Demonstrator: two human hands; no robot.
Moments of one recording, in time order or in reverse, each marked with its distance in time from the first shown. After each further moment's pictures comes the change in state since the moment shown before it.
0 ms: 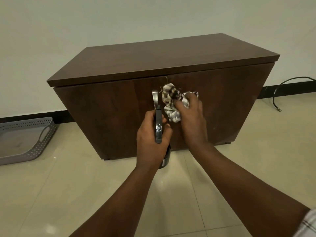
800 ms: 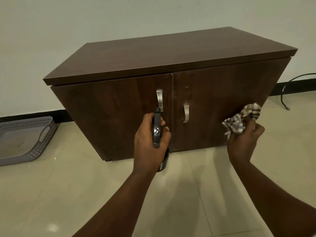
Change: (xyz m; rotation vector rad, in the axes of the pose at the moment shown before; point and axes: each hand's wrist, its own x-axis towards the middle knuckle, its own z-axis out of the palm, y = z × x) left_hand 0.004 -0.022 -0.010 0.015 -0.019 -0.032; right_hand -0.047 0.133 0.003 0.052 0.369 0.606
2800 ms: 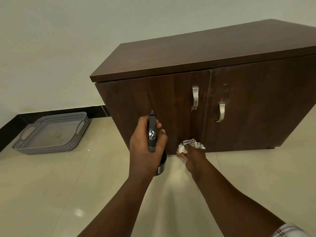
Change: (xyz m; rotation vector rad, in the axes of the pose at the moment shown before) left_hand -0.014 -0.019 -0.081 0.135 0.125 -0.023; right_hand -0.147 -0.097 0.122 0.858 -0.709 1.105
